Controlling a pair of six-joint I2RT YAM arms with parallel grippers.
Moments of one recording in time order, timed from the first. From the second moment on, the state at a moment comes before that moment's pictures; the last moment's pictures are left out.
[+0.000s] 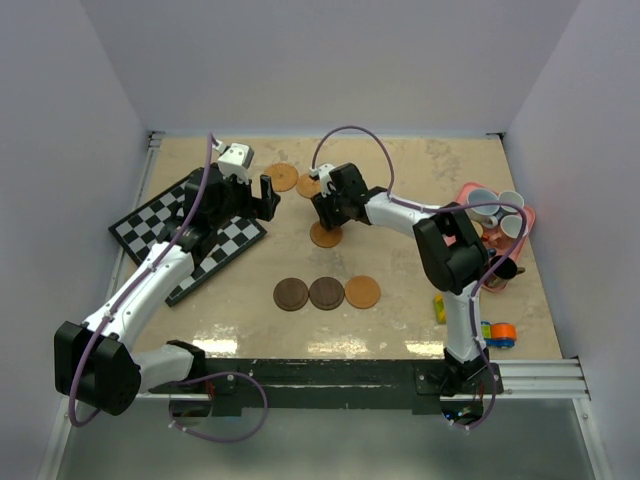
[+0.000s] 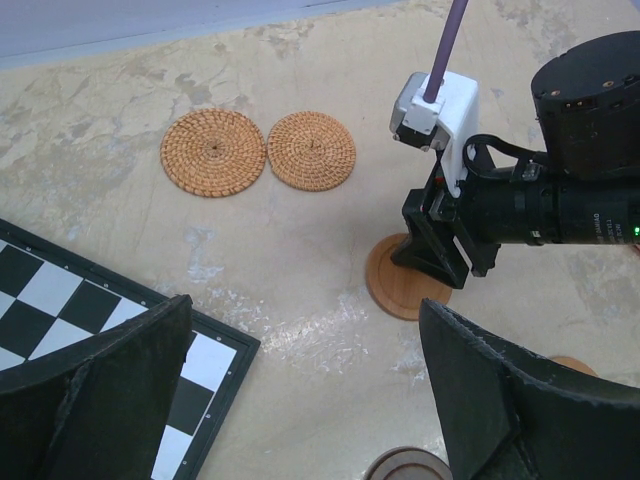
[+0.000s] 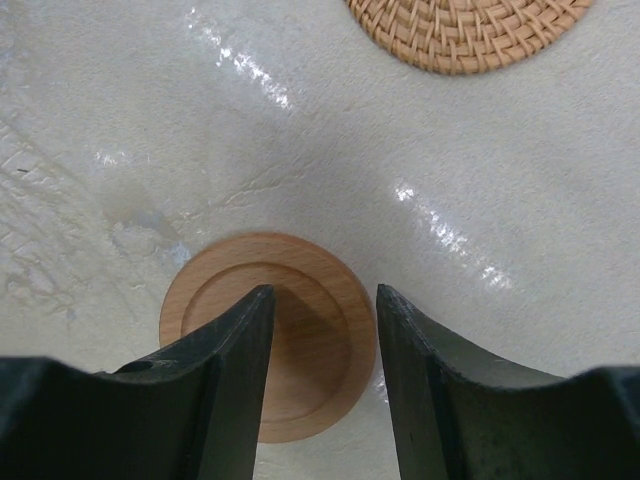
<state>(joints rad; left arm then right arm) -0.34 1.20 0.95 -0.09 0.10 -0.13 0.57 2.10 1.48 -0.22 -0.09 -0.03</state>
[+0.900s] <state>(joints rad) -0.34 1.20 0.95 -0.09 0.10 -0.13 0.65 2.08 1.32 0.07 -0.15 0.05</state>
